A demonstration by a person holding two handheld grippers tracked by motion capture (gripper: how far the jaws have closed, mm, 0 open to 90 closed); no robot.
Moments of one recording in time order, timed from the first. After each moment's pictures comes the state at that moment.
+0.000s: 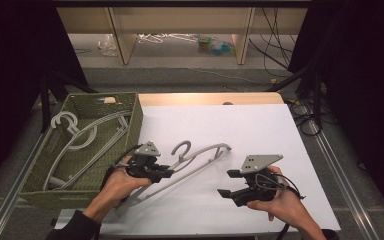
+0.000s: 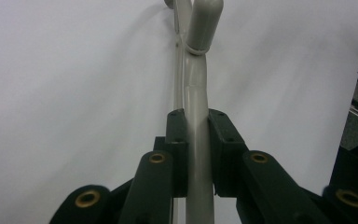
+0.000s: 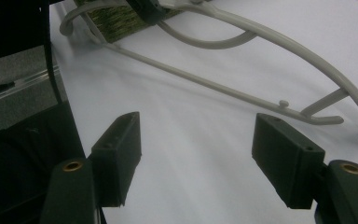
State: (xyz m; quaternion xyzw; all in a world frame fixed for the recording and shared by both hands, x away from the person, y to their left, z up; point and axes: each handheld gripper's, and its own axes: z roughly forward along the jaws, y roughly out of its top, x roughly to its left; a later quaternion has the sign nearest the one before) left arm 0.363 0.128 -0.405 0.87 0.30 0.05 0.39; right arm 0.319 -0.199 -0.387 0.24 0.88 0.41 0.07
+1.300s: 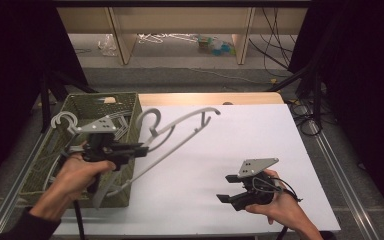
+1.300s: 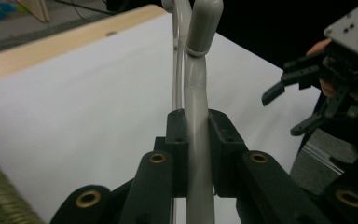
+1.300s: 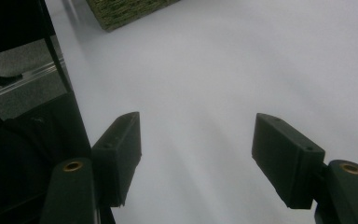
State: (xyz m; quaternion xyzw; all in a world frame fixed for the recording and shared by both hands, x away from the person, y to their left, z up) left arm 0.342 0.202 -0.302 0.79 0.35 0.08 0.50; right arm 0.316 -0.198 -0.400 0.24 0.88 0.40 0.05
